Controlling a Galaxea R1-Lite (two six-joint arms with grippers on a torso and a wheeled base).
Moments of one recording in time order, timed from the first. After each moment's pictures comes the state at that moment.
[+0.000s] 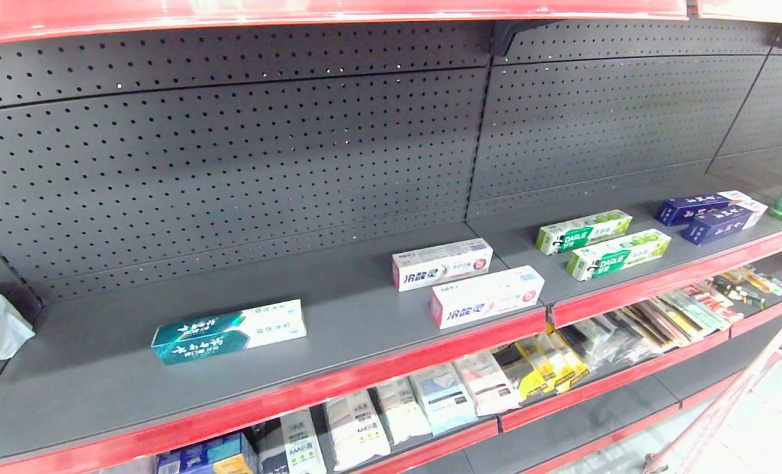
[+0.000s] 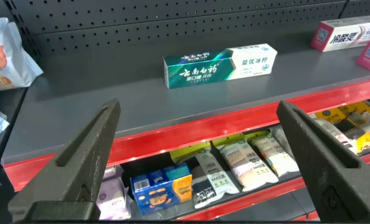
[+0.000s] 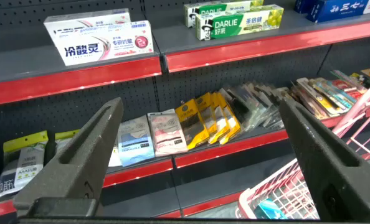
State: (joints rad) left arm 0.00 0.00 0.00 0.00 0.00 -0.01; right arm 0.00 0.00 0.00 0.00 0.01 0.00
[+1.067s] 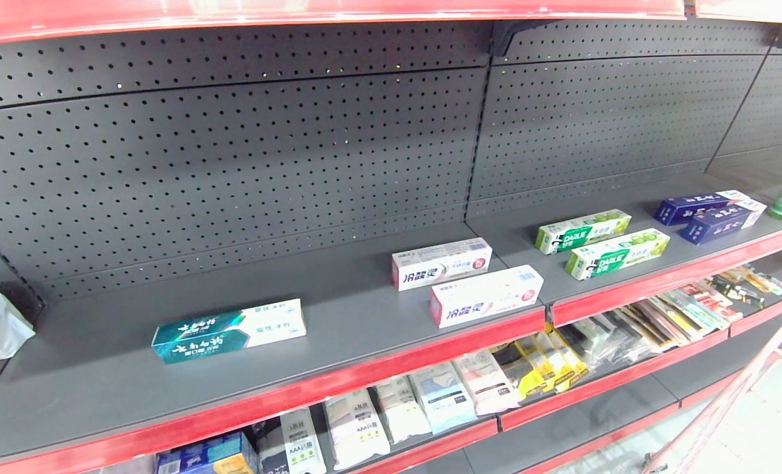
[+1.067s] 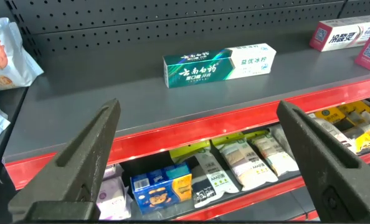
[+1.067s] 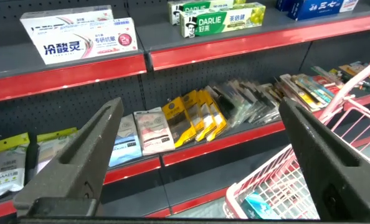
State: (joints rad) left arm 0.00 0.00 0.00 0.00 0.00 -0.01; right arm -0.02 0.02 0.00 0.00 -0.03 -0.02
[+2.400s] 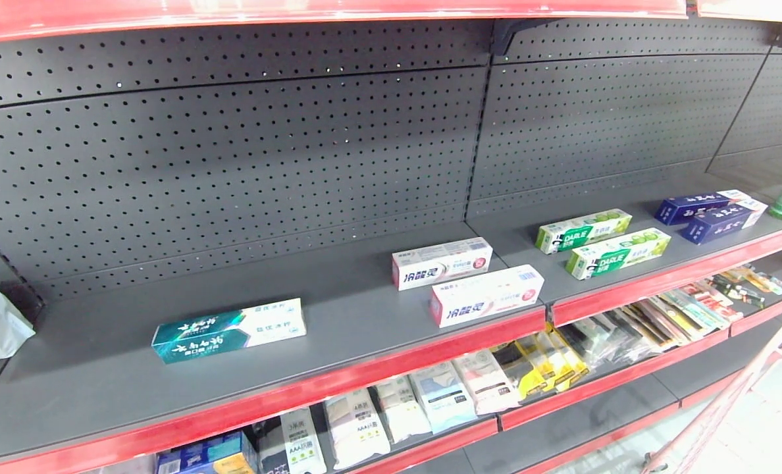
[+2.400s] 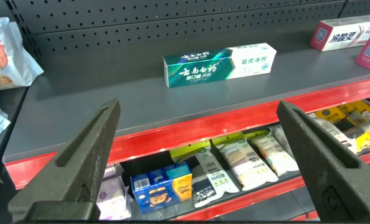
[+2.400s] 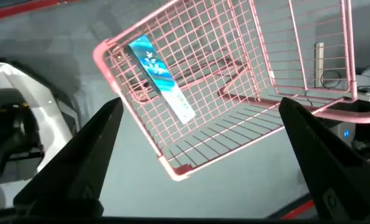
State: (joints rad) left arm 0.00 0.00 0.00 0.00 0.00 -0.01; right arm -0.77 1.51 -0.45 -0.06 0.06 -0.81
